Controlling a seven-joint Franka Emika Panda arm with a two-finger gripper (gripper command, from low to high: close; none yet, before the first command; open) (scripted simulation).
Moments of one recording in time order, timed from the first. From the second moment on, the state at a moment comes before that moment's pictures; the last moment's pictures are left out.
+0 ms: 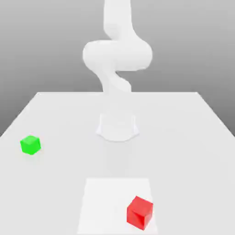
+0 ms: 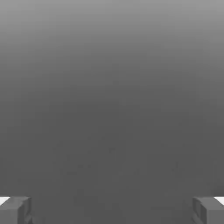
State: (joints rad) arm -0.03 -0.71 0.04 -2.32 -0.02 2.34 0.87
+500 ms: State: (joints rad) arm -0.16 -0.16 0.22 -2.45 -0.13 2.56 1.33
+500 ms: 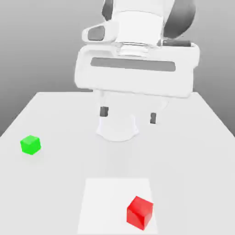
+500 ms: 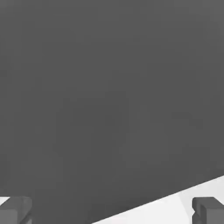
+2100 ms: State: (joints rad) arm -0.91 -0.15 -0.32 -2.85 -0.11 2.71 1.77
